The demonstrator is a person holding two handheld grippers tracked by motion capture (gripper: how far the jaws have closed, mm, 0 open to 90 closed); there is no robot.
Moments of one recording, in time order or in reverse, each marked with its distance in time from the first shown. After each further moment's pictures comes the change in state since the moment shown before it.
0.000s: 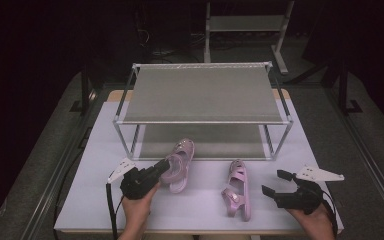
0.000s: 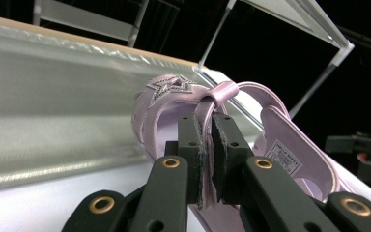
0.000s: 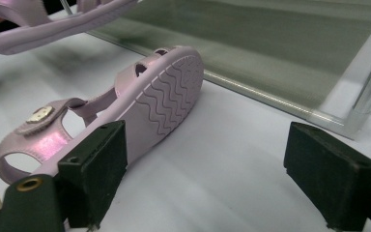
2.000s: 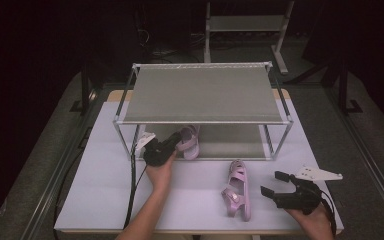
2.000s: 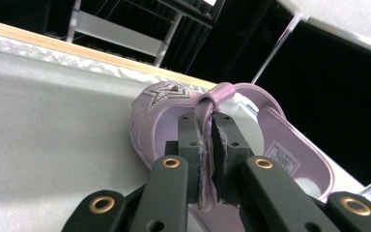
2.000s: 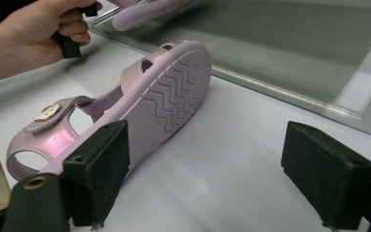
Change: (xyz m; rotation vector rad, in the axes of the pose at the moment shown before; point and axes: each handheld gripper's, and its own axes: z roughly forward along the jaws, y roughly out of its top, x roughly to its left) left arm 0.035 0.010 0.101 -0.057 0.115 -0.043; right arm -0.001 -0.002 0.003 0.010 0.037 0.024
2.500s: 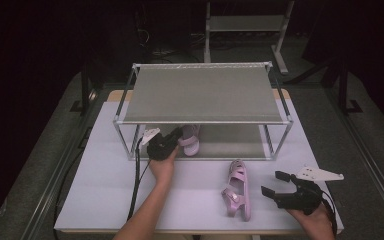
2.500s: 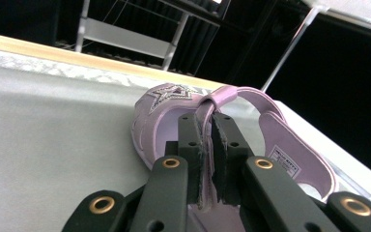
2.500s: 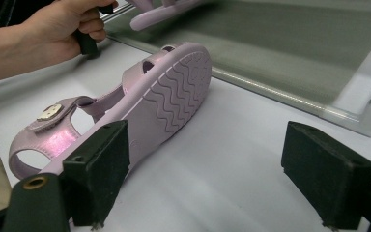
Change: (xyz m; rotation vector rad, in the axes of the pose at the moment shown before) left arm 0.008 0.003 0.019 -0.002 0.037 0.047; right arm -0.001 0.000 -0.002 -0.006 0.002 -0.010
